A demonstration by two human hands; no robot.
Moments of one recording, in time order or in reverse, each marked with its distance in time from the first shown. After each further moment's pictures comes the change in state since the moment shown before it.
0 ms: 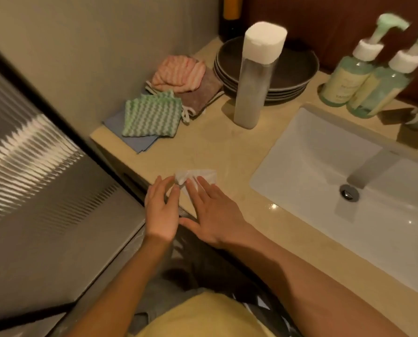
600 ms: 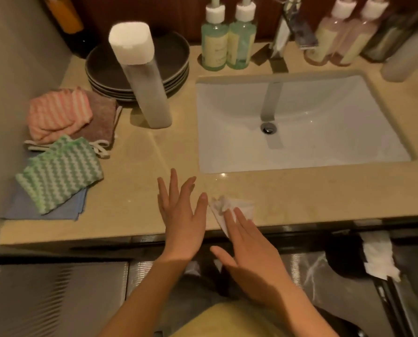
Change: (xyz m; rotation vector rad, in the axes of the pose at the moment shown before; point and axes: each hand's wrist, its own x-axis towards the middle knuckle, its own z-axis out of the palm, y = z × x) left_hand -0.002 0.022 0.028 0.328 -0.726 0.523; right_hand -0.103 -0.074 0.019 0.519 0.192 0.888
